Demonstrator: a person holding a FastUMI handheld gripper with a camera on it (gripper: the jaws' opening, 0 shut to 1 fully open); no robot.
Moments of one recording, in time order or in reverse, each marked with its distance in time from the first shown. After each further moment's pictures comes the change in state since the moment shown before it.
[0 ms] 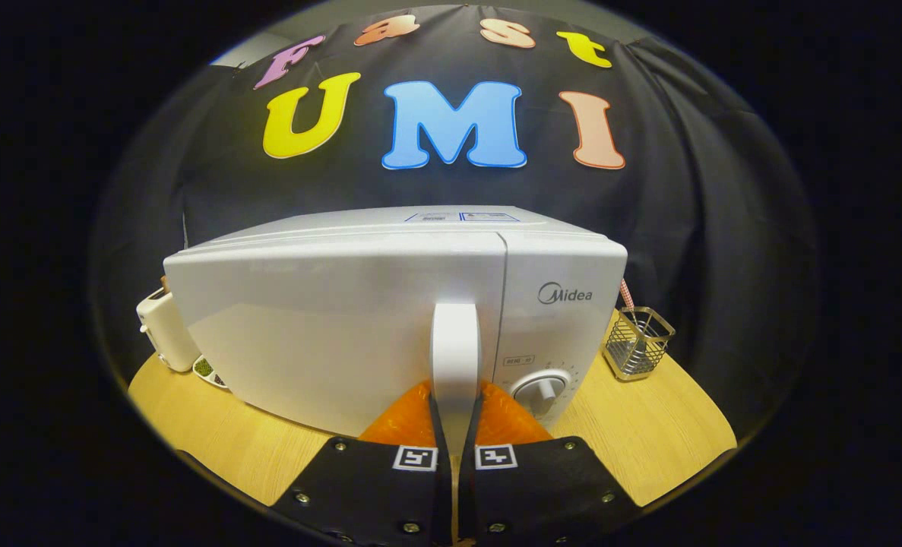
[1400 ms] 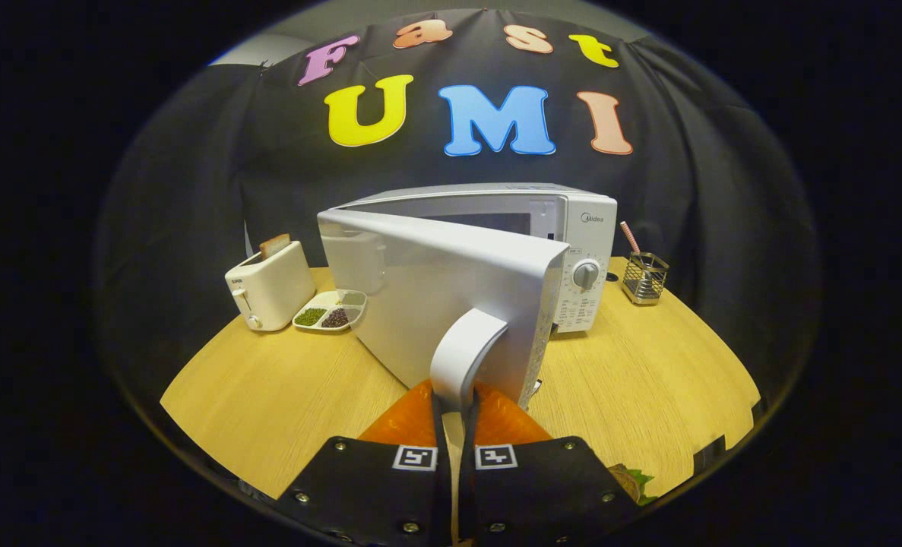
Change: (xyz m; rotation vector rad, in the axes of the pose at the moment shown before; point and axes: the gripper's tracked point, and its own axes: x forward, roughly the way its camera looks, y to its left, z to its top) arm -0.187 0.111 -0.073 0.024 0.080 0.105
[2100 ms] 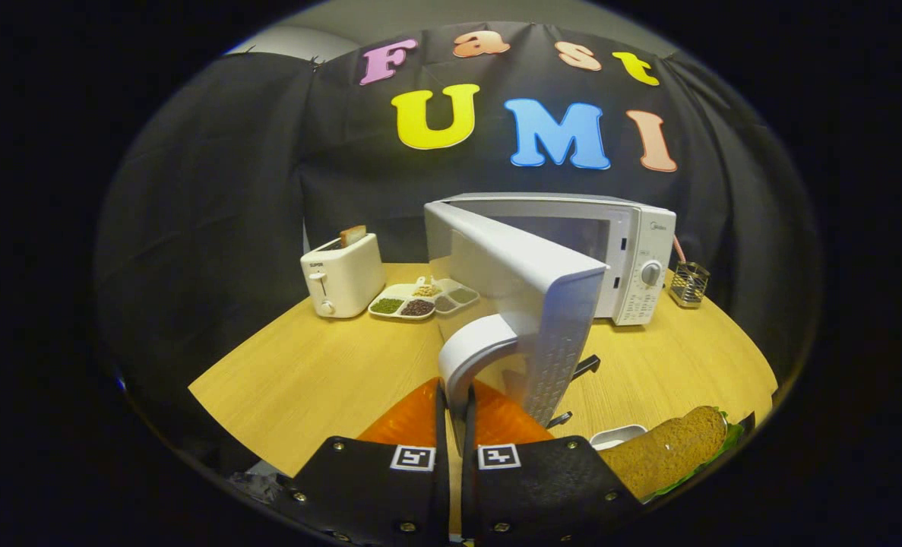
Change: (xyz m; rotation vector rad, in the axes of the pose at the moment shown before) arm -0.041 0.112 -0.031 -0.096 -0.037 0.143
